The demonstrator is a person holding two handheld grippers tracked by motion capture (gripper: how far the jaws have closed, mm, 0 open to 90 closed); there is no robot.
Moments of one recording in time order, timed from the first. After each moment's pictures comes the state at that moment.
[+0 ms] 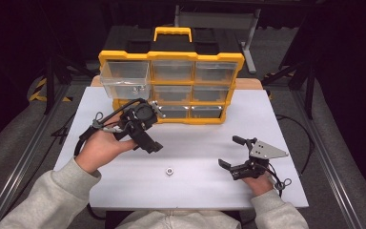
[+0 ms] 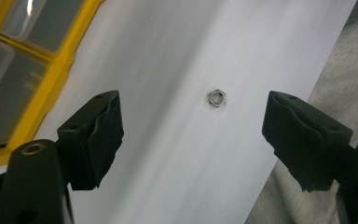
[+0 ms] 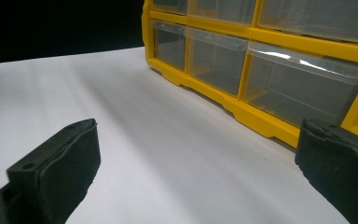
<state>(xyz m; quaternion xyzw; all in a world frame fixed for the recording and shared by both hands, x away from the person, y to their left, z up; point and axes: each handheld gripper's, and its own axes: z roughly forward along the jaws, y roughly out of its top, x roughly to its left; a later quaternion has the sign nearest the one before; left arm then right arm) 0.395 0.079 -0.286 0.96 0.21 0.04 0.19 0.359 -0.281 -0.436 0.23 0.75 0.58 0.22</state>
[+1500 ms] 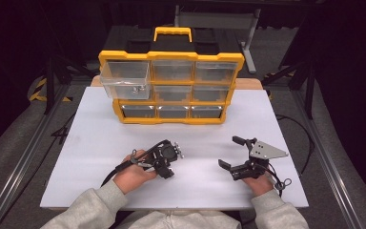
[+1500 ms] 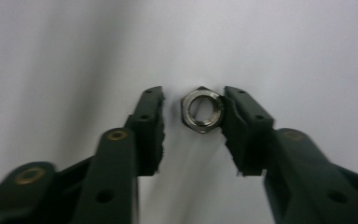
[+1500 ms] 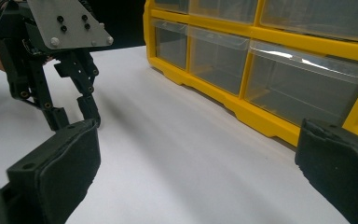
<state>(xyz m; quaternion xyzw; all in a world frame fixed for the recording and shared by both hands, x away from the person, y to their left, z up) 0.391 0.029 -0.424 0.98 0.17 0.02 0.12 0.358 -0.280 -0.436 0.22 0.75 0.58 0.21</state>
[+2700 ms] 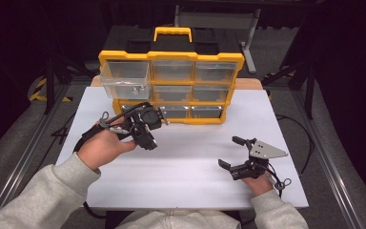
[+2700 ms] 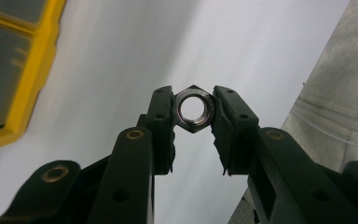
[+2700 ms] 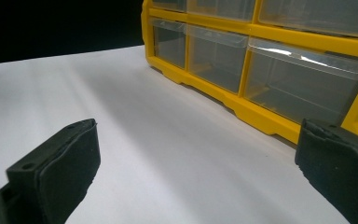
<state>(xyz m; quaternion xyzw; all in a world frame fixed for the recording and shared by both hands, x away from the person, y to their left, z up) 0.393 0.071 -0.266 0.97 0.19 0.04 0.10 0.359 -0.280 -0.437 0.23 0.75 0.58 0.21</state>
